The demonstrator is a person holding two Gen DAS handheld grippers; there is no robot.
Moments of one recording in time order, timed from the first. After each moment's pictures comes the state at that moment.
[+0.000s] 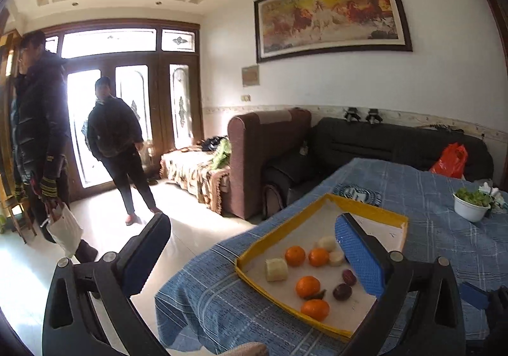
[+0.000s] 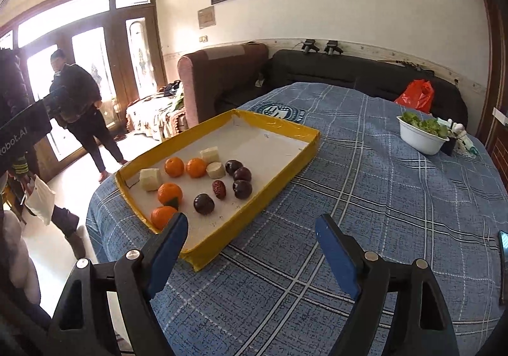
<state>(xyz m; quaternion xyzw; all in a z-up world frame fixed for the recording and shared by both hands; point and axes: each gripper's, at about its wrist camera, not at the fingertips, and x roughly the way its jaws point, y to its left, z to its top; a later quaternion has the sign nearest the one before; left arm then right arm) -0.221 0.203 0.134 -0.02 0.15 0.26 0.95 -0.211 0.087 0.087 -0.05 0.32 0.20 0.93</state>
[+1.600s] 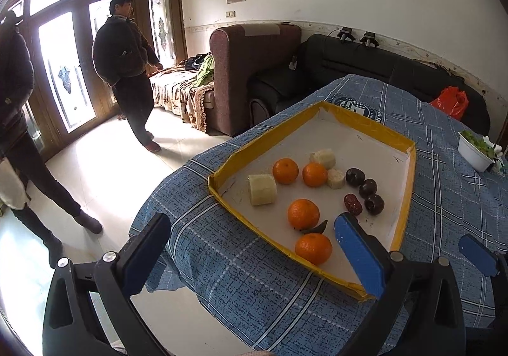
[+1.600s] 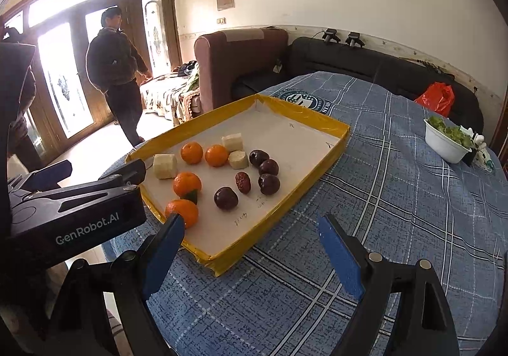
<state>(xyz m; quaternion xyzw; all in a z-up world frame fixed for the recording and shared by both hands) -0.179 0.226 0.077 -0.07 0.33 0.23 0.91 -0.193 0.120 0.075 -0.08 0.35 0.22 0.91</state>
